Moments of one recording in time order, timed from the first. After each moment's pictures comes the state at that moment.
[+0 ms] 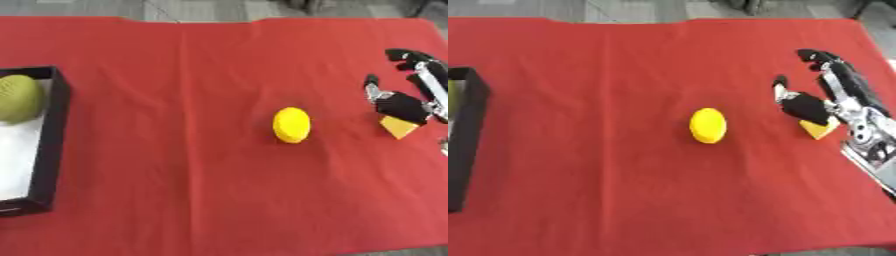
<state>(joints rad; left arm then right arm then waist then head) -0.45 0.50 -0.06 -1.98 0.38 0.25 0.10 -0.03 -1.00 0.00 -1.99 0.09 0.56 -0.20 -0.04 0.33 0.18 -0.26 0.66</state>
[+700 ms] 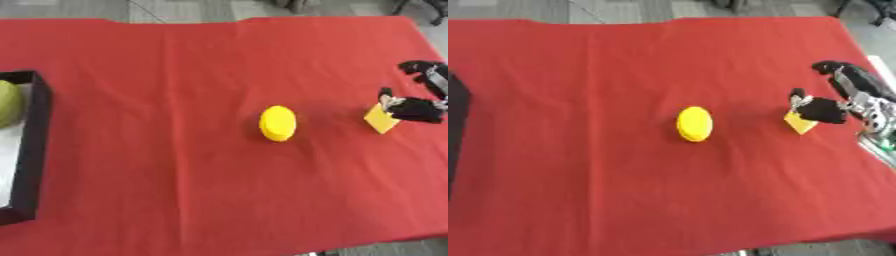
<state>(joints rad) -0.44 0.50 -0.06 -1.98 0.35 0.25 0.10 0.06 -1.07 -0.09 -1.99 0.09 0.70 -0.06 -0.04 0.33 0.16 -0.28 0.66</state>
